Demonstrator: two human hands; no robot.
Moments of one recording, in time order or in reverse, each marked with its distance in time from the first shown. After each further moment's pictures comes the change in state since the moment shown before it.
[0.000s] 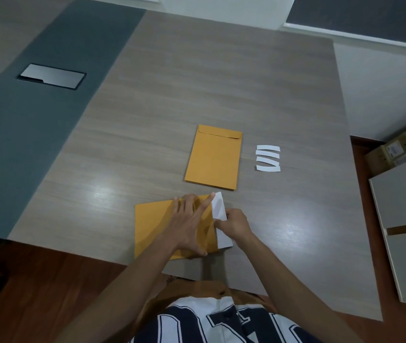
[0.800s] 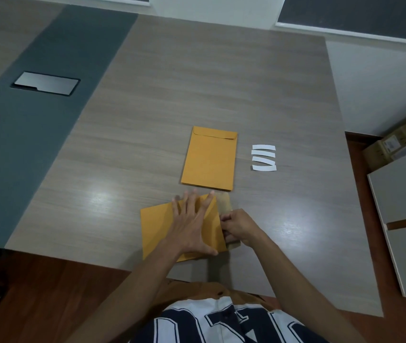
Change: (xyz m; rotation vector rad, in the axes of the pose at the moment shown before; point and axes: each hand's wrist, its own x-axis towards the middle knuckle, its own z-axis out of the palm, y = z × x) left_hand 0.005 0.017 0.001 -0.030 0.042 -0.052; right_hand 0.001 0.007 -0.022 0.206 -0.207 0.121
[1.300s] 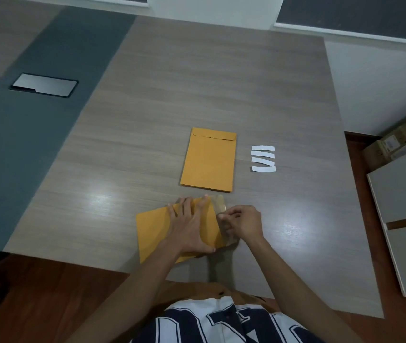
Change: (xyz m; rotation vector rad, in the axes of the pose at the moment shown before) left_hand 0.009 -0.008 0.012 0.023 -0.032 -0.098; right_hand 0.005 0.006 -0.002 0.037 0.398 -0.127
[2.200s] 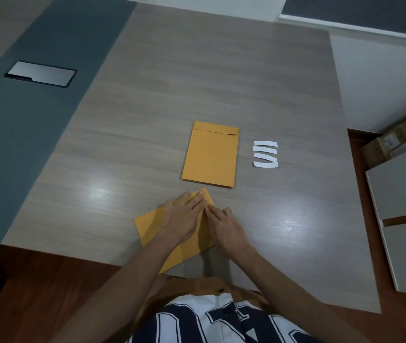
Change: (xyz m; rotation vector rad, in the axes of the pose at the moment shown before) left_hand 0.010 -0.018 0.000 0.271 -0.022 0.094; right_hand -0.006 0.033 0.046 -0.994 0.038 -0.942
